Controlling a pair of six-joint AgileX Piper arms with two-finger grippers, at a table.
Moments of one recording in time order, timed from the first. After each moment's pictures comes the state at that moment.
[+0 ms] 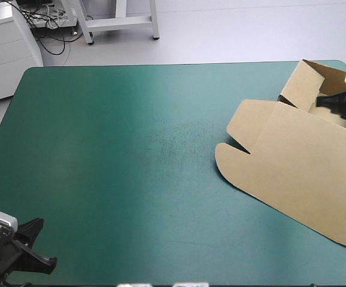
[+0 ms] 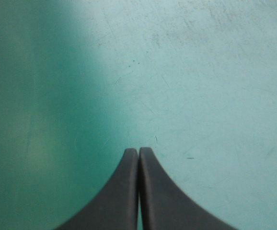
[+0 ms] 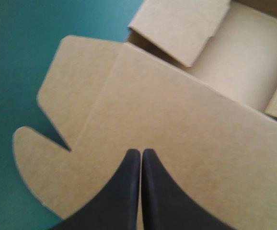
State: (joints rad) left arm -0.42 0.28 -0.72 0.13 1.12 -0.05; right arm -0.28 1.37 -1.57 0.34 1.20 -0.30
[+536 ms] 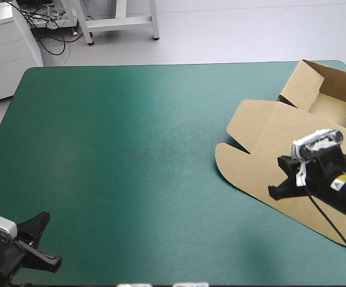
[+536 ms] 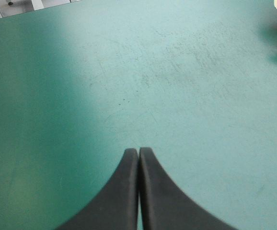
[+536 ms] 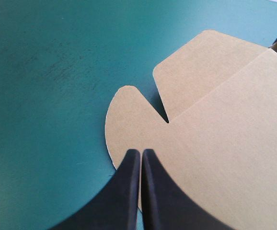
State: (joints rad) left arm -0.42 0.19 -0.62 0.10 0.95 -0.06; right arm 0.11 0.77 -0.89 0.38 0.82 -0.47
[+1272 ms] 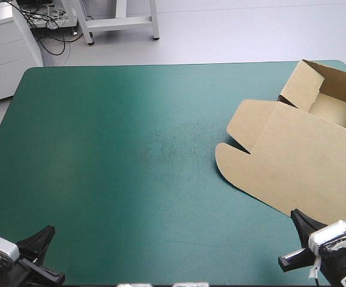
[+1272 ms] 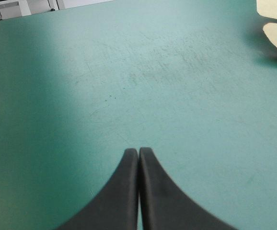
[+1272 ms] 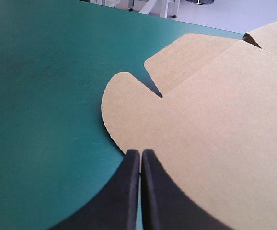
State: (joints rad) left arm -0.42 -0.01 -0.47 0.05 0.92 -0.04; right arm 0.11 0.09 -0.41 0.35 0.71 -0.41
